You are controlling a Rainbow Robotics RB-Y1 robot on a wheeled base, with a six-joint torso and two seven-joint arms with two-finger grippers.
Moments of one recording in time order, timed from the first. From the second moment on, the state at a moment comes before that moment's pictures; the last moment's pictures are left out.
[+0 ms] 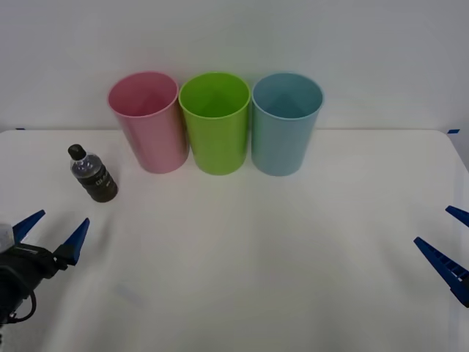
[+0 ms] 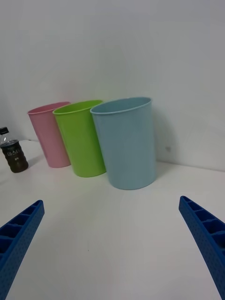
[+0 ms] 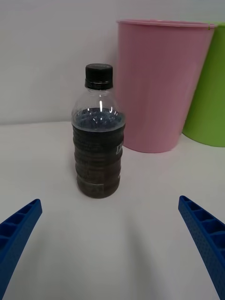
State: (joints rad) right arm 0.35 -0.40 -0.52 -1.66 0.96 -1.22 0.00; left arm 0.27 0.34 0.31 -1.56 -1.09 -0.60 -0.12
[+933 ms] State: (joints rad) right arm 0.35 -0.40 -0.52 -1.66 0.96 -1.22 0.00; left arm -0.06 0.28 0.31 -1.28 -1.25 -0.49 -0.12
